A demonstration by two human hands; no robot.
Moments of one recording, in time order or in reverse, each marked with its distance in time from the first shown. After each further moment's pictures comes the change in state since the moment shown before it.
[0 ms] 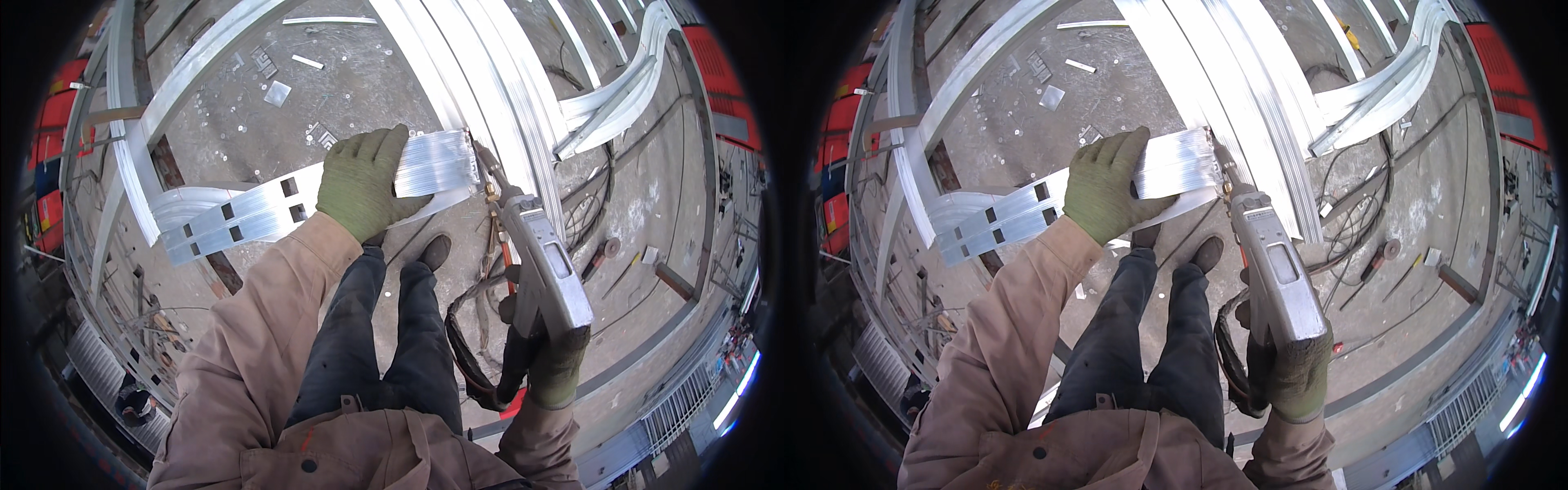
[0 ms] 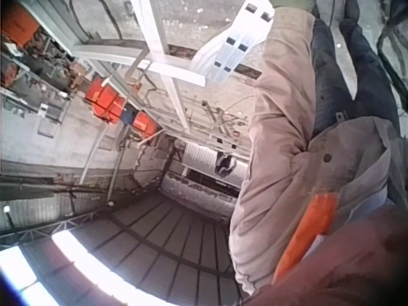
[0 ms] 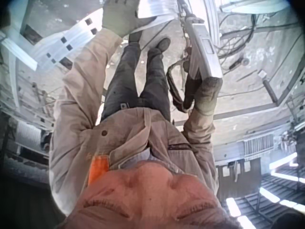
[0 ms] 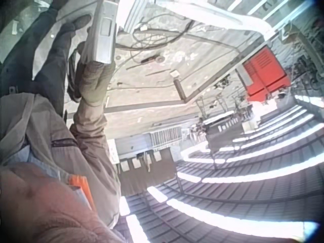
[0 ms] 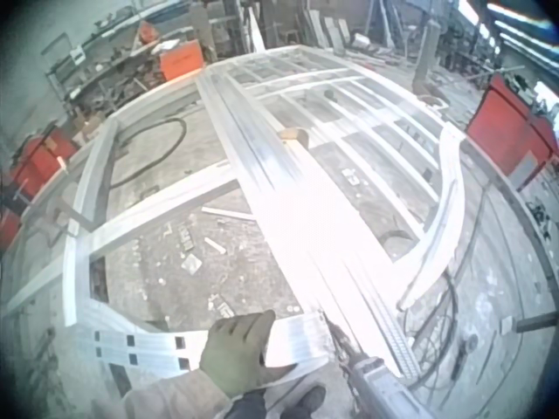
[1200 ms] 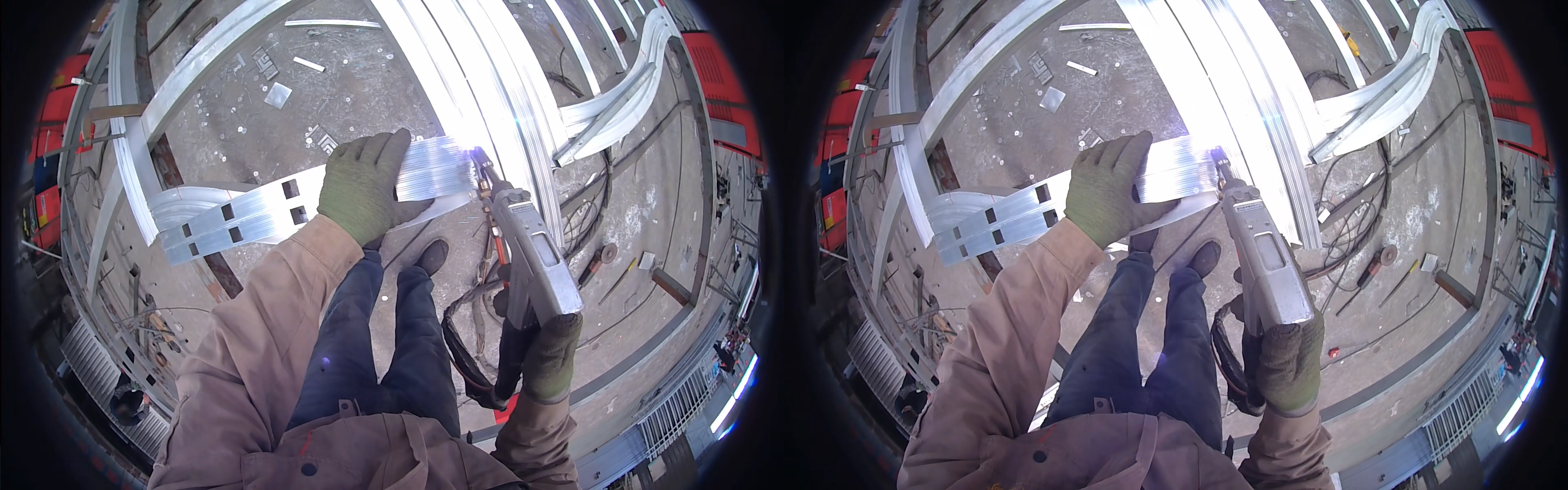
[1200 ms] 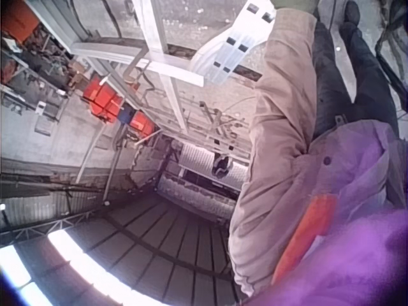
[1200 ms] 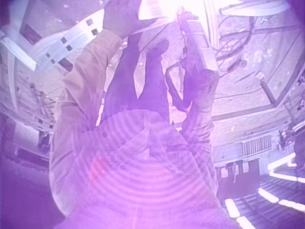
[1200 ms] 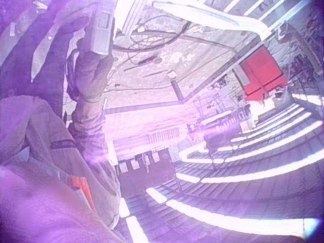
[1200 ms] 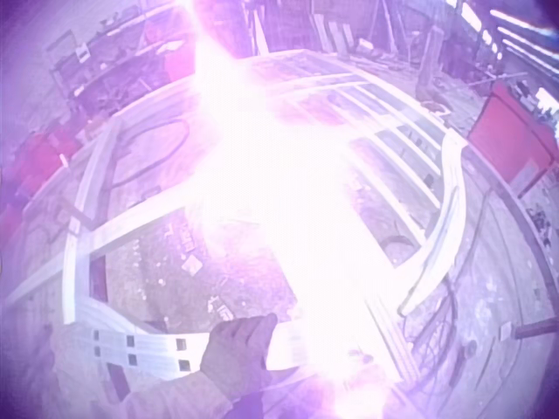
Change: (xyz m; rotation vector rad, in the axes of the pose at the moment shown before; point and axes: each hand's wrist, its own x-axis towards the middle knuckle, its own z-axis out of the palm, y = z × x) left_hand 0.000 -0.001 -0.003 0.004 -0.036 -0.022; right_hand 0.010 0.004 0.007 0.000 -0.051 -0.080
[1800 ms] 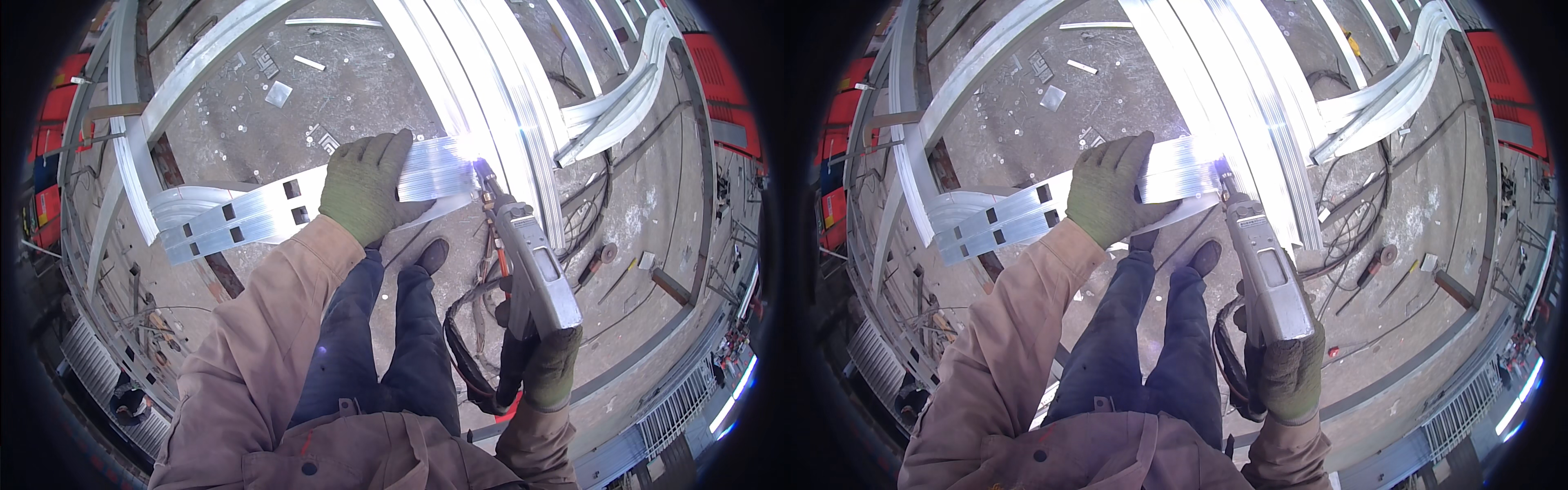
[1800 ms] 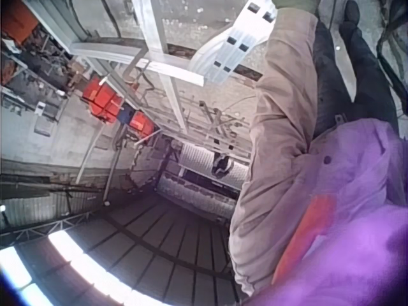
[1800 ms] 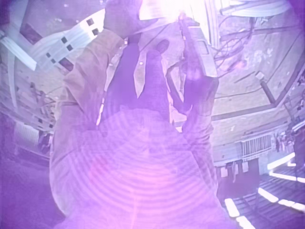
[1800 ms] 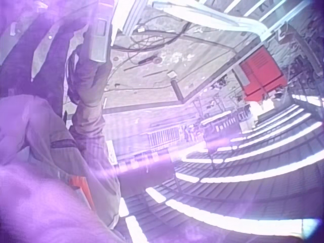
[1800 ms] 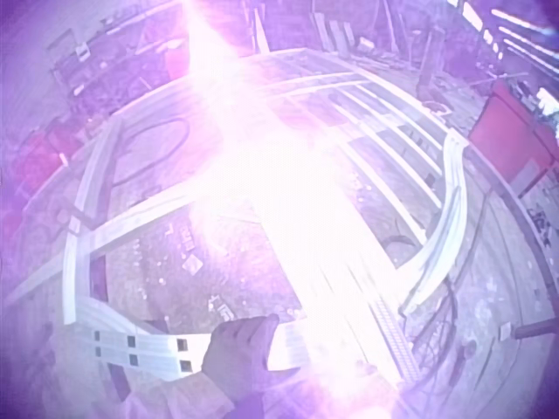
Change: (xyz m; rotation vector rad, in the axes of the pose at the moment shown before) left_hand -0.001 -0.001 0.002 -0.005 0.033 0.022; right_hand -0.009 -0.005 -0.001 -0.240 0.003 -0.079
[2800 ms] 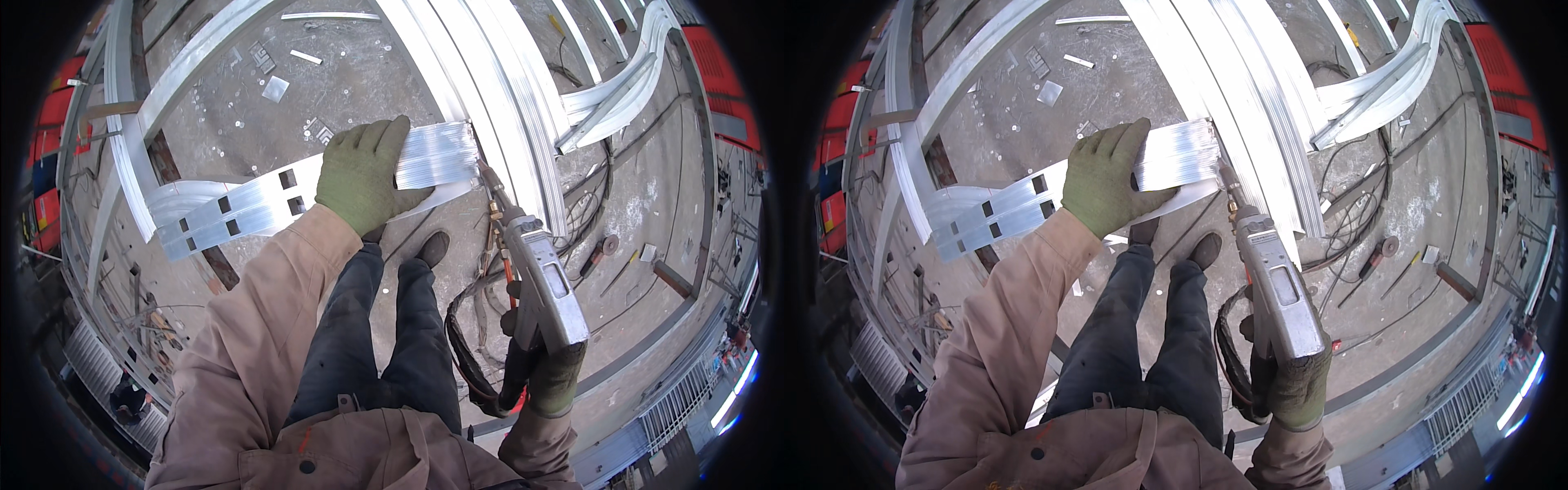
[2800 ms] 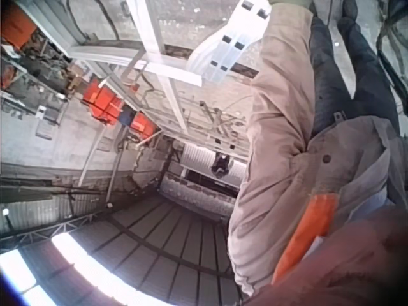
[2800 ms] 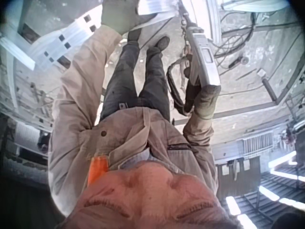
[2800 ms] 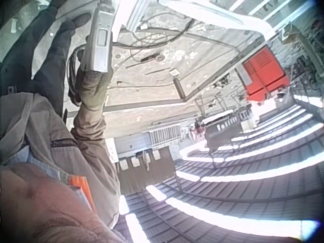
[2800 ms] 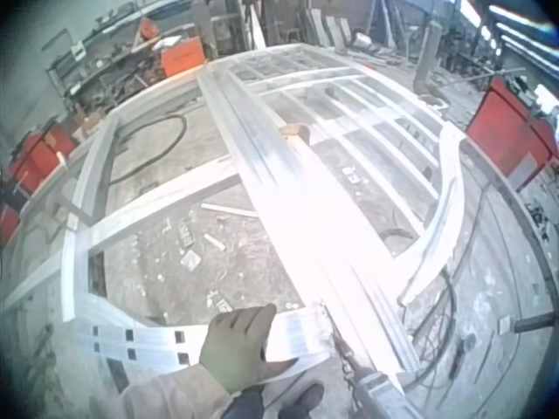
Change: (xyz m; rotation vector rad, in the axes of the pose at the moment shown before) left_hand -0.001 0.001 0.000 -0.003 0.014 0.012; right_hand -0.029 0.009 -0.009 0.323 0.035 0.280
